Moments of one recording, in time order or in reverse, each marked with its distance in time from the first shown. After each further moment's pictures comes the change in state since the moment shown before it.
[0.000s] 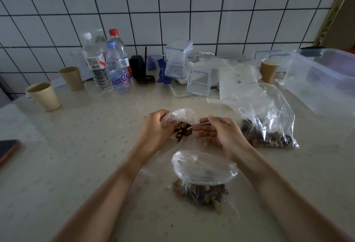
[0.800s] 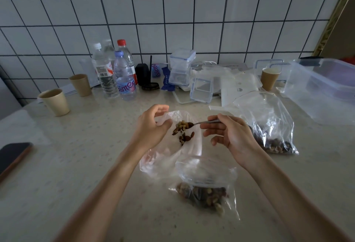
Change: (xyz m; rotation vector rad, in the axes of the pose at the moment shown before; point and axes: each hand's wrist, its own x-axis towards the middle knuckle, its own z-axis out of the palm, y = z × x) left_hand -0.002 0.018 -0.037 -0.039 -0.030 0.010; right_hand -0.017 -0.023 -0.006 0.119 -0.028 -0.115
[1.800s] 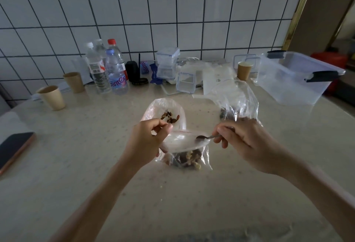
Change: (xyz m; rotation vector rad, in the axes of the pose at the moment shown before) left_hand -0.117 0.059 -0.010 -0.043 -0.081 0.022; right_hand -0.145 -0.038 -0.051 -1.064 -0.231 -0.623
